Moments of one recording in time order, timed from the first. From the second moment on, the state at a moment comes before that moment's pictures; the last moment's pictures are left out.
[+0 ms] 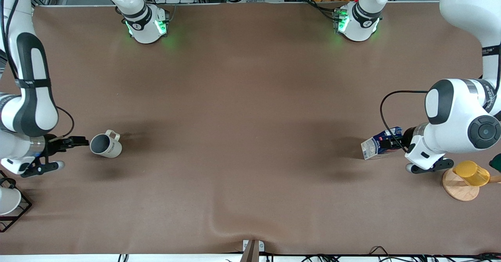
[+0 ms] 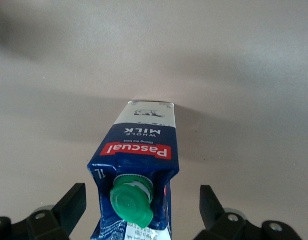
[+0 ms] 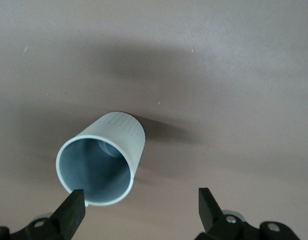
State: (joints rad) left arm -0.02 0.48 -0.04 -1.55 0.00 1.84 -0.23; right arm -0.19 0.61 -0.01 -1.51 0.03 1.88 -0.42
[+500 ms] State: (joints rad) left arm -0.02 0.49 -0.04 -1.57 0.00 1.84 -0.23; right arm -0.19 0.65 -0.01 -1.57 0.07 1.96 -0.40
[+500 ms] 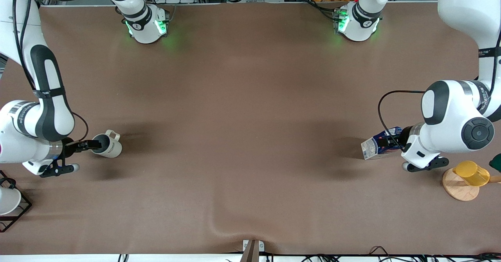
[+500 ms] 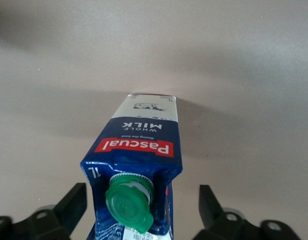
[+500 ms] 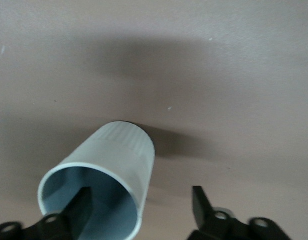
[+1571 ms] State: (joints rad) left arm -0.03 0.46 -0.04 -1.55 0.01 1.85 -0.23; right arm -0.18 0.65 0.00 -1.56 0.09 1.92 -0.38
